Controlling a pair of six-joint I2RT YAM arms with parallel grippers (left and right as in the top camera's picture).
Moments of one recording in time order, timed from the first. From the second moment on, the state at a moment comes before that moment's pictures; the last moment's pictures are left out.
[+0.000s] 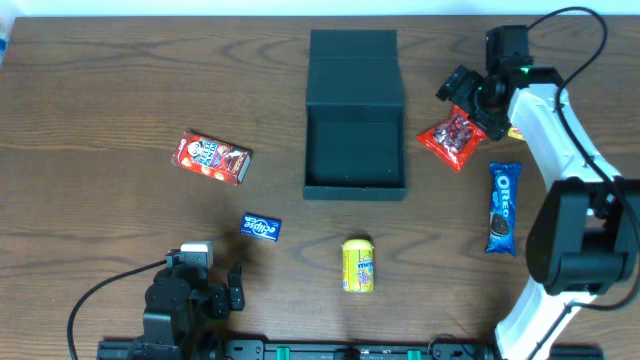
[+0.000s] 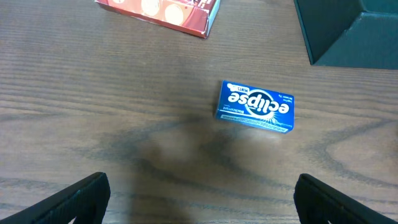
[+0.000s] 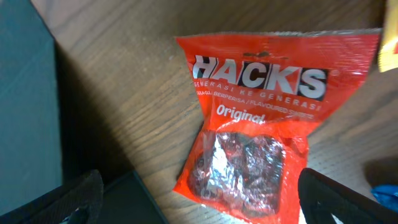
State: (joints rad) left arm -0.11 0.01 0.32 -1.02 0.01 -0.11; right arm 0.04 1.99 1.56 -0.74 -0.06 0.71
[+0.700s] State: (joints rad) left arm -0.11 0.01 0.32 -1.02 0.01 -0.11; right arm 0.04 2.15 1.56 -0.73 -0.07 0.71
